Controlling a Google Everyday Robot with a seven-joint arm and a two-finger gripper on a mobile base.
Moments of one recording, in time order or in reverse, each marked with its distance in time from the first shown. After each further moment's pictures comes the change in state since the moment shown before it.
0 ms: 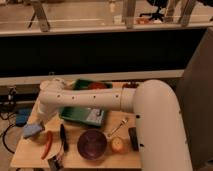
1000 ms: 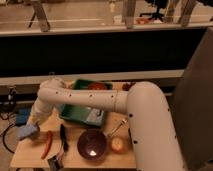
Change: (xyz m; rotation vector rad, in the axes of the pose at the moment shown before) arm 0.005 -0.020 0.019 0.083 -0.073 -0.006
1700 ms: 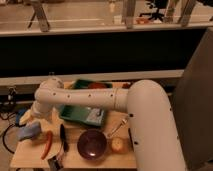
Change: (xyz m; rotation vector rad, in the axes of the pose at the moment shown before) arm -0.004 0.002 -0.013 -0.072 0.044 -0.035
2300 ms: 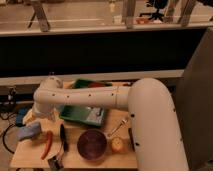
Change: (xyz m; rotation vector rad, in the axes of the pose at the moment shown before) arm 0.000 0.011 -0.007 -0.057 0.023 0.010
